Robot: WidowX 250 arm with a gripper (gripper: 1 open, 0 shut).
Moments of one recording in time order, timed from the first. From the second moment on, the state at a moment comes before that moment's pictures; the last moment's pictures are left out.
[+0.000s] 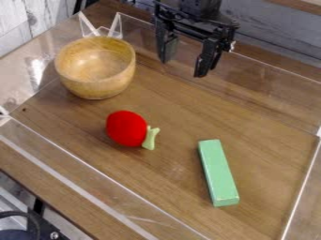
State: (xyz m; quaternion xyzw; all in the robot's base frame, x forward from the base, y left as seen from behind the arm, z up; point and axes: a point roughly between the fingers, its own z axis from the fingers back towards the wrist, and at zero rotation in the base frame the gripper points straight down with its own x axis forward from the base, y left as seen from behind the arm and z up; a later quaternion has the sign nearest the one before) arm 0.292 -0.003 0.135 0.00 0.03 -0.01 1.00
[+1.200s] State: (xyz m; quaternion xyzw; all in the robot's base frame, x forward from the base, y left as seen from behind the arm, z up) arm 0.205 0.049 0.080 0.02 0.02 -0.28 0.96
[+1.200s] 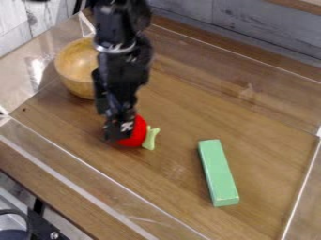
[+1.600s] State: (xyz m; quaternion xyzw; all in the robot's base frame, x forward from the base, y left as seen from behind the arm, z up) arm 0.211 0.061 0.066 0.02 0.00 -0.27 0.96
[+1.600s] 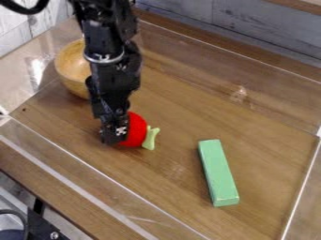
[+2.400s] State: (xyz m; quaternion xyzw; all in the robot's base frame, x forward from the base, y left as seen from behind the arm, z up) arm 0.228 0.084 0.052 -0.01 -0.01 -0.31 0.95
